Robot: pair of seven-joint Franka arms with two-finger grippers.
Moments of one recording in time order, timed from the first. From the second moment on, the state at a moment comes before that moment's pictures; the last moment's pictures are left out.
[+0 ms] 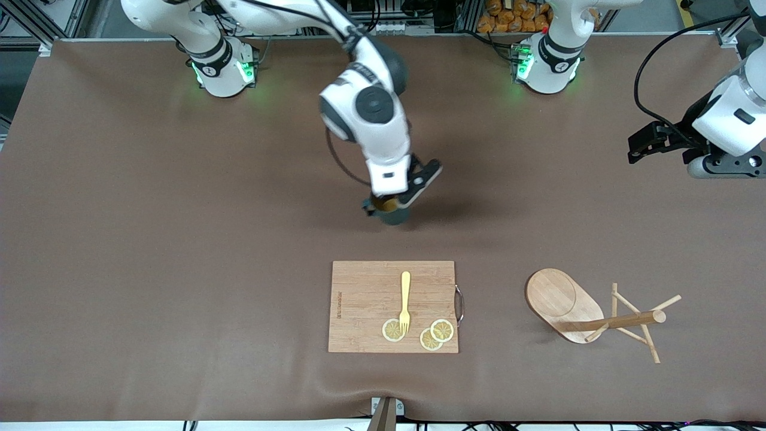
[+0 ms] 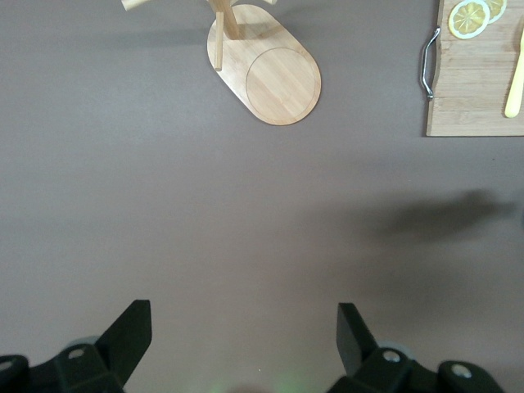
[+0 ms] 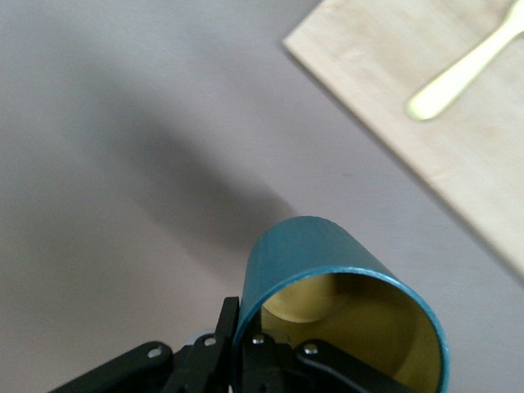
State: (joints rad) left arm -0.07 0.03 -0.04 -1.54 0.01 1.51 -0.09; right arm 0.93 0.65 -0.04 -1.44 0.12 2.22 0.09
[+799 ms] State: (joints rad) left arm -0.07 0.03 -0.03 -1.53 0.01 1.51 -0.09; right arm 1.01 0.77 -0.06 -1.42 0.10 2.34 0.37
